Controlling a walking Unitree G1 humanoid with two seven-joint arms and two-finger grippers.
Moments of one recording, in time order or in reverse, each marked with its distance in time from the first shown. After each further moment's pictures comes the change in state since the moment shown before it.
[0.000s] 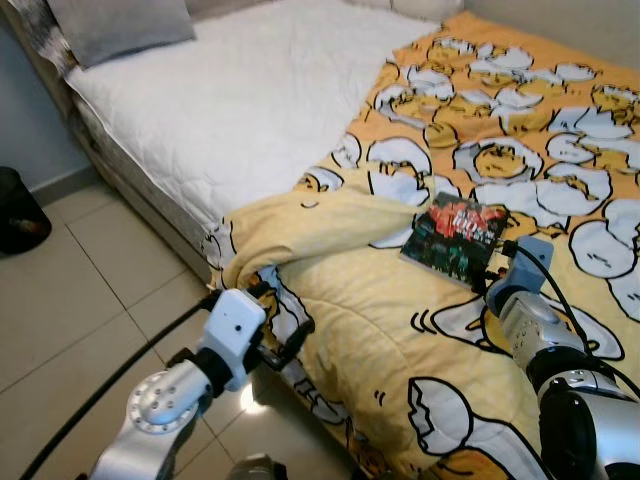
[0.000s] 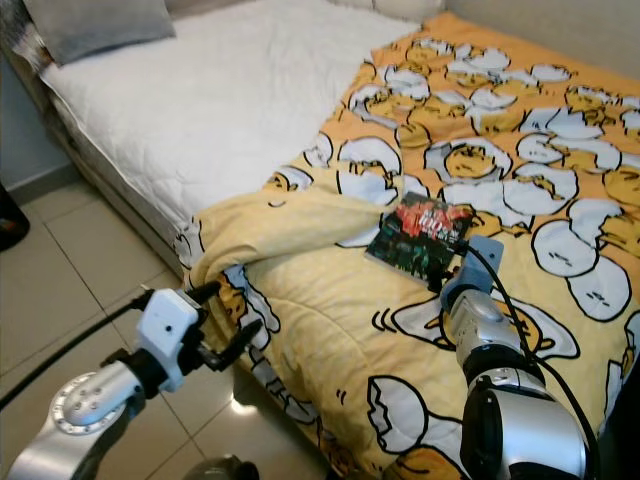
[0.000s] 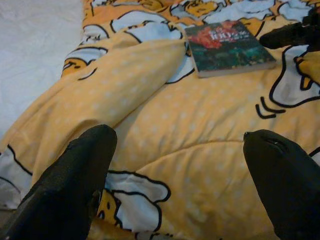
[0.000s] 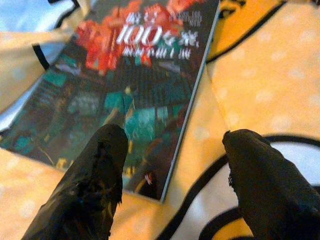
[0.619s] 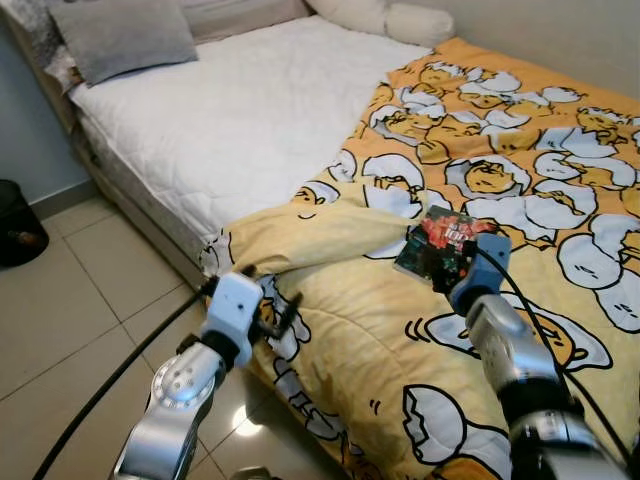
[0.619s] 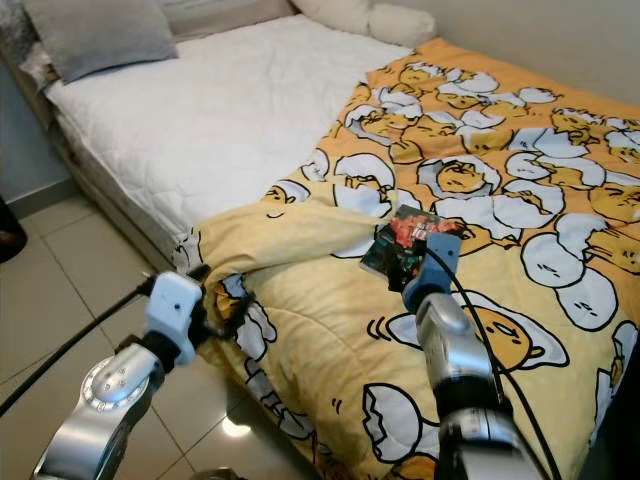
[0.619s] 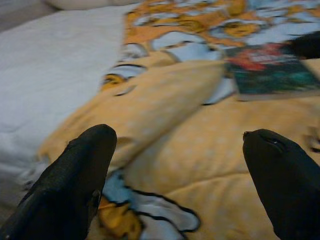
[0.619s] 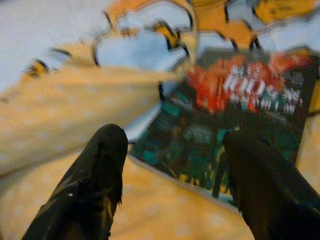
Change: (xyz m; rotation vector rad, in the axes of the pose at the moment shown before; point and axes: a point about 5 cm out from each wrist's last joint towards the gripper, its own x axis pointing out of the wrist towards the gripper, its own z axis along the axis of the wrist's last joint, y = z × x) left arm 0.028 0.007 -0.012 -0.024 -0.036 0.110; right arm -0.012 0.050 -0.007 -0.068 -0.068 0.214
